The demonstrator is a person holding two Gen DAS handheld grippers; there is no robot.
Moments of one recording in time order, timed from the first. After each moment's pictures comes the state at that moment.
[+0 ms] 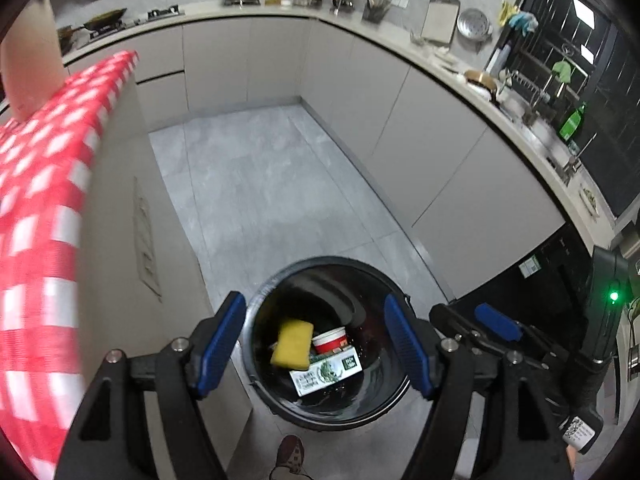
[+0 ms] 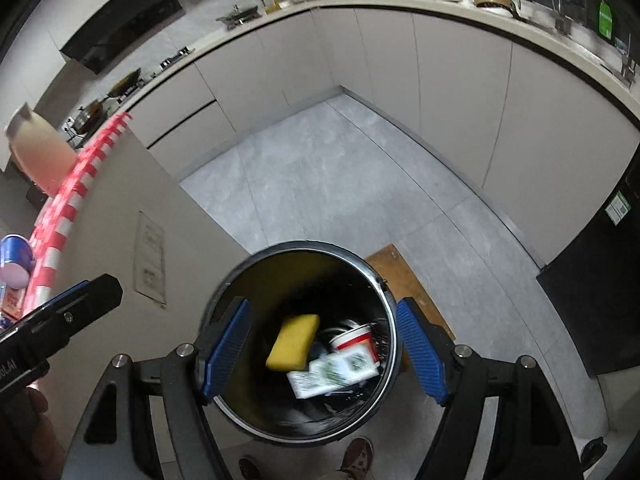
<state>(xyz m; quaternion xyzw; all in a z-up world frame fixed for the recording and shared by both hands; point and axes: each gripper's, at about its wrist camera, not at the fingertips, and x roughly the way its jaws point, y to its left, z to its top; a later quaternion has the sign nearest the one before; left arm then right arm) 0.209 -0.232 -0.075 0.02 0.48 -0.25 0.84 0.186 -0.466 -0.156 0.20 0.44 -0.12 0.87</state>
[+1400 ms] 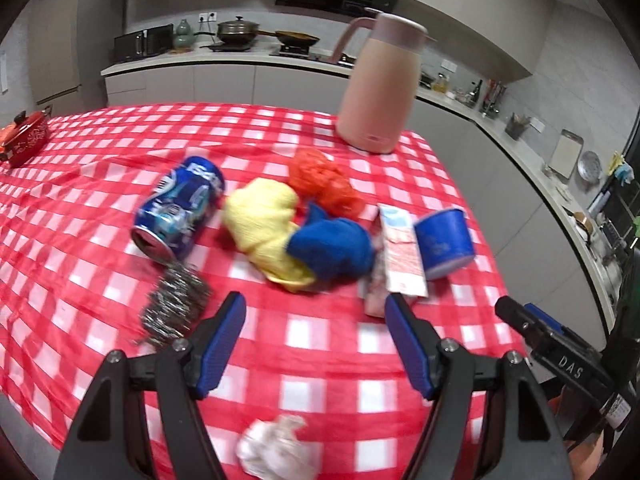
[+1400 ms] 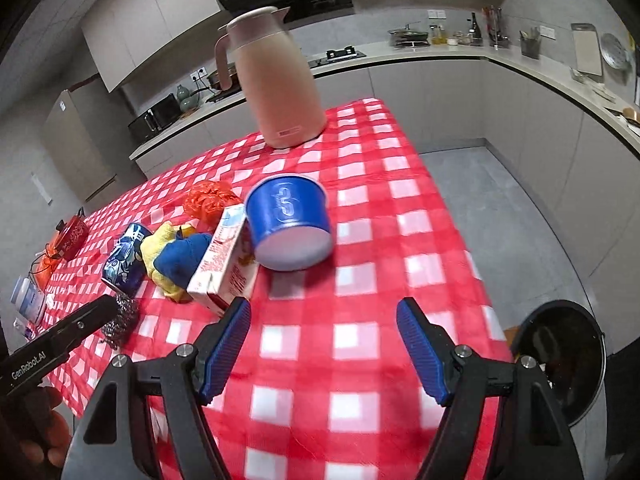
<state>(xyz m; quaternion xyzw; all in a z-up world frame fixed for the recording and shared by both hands) 0.248 0.172 -0.019 -0.09 0.41 -0.04 0.91 0.292 -0.064 -0.045 0.10 0.40 0.06 0.91</state>
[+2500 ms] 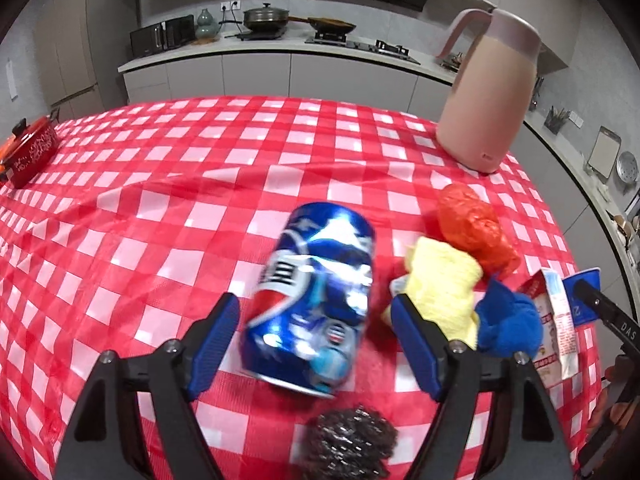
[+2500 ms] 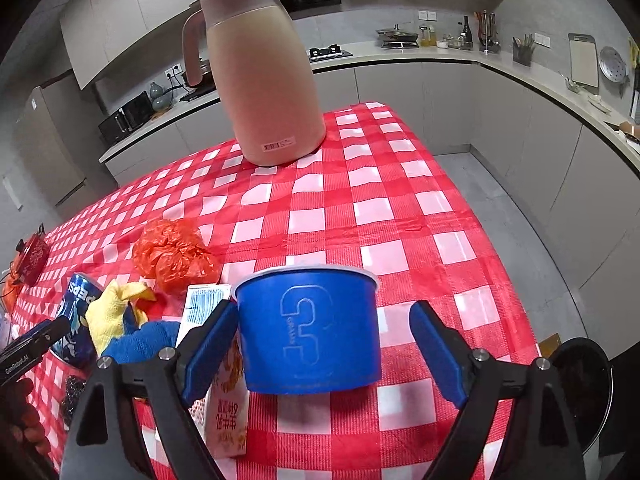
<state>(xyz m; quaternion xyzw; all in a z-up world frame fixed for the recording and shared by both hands) 0.351 0.279 -0.057 -0.06 0.44 0.00 0.90 0.402 -0.027 -0.069 0.08 0.41 0.00 0.91</state>
